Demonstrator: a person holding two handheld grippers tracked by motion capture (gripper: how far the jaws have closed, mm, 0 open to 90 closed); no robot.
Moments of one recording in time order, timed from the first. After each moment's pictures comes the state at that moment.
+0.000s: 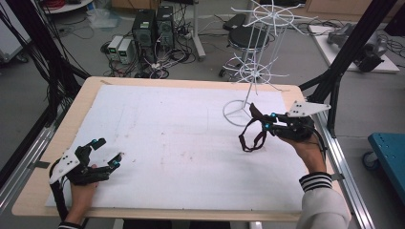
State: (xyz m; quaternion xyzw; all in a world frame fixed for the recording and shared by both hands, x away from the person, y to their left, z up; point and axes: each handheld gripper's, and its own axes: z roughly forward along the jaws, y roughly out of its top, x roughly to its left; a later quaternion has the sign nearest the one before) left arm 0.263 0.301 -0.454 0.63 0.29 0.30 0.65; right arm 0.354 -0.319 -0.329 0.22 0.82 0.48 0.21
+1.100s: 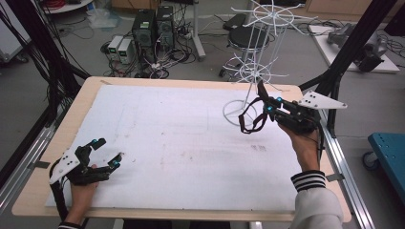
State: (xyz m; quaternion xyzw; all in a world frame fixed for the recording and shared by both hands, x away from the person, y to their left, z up) left arm 0.263 0.301 -0.454 0.63 0.29 0.30 0.65; right arm 0.341 -0.305 -0.294 0.29 0.73 0.56 0.27
